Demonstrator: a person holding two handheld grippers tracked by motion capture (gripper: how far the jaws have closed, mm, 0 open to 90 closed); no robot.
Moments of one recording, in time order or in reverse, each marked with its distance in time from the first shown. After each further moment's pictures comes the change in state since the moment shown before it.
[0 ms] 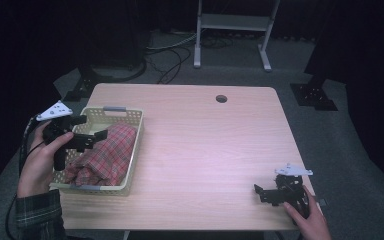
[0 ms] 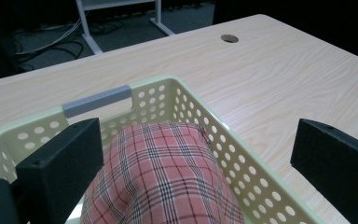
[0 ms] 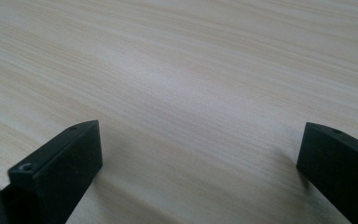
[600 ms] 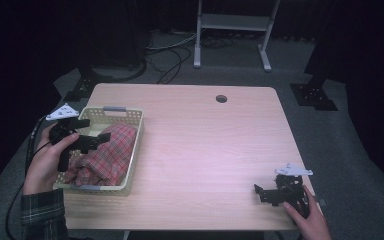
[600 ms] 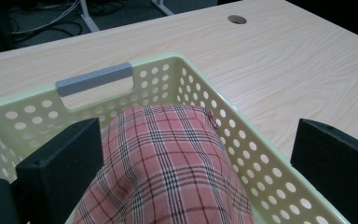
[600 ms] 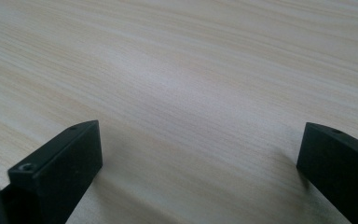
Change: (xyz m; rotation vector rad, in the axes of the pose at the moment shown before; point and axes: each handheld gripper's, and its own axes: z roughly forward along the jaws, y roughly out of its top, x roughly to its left) left arm 0.005 -0.009 0.016 0.067 0.004 -0.026; right arm 0.000 0.000 0.000 0.000 0.000 0.000
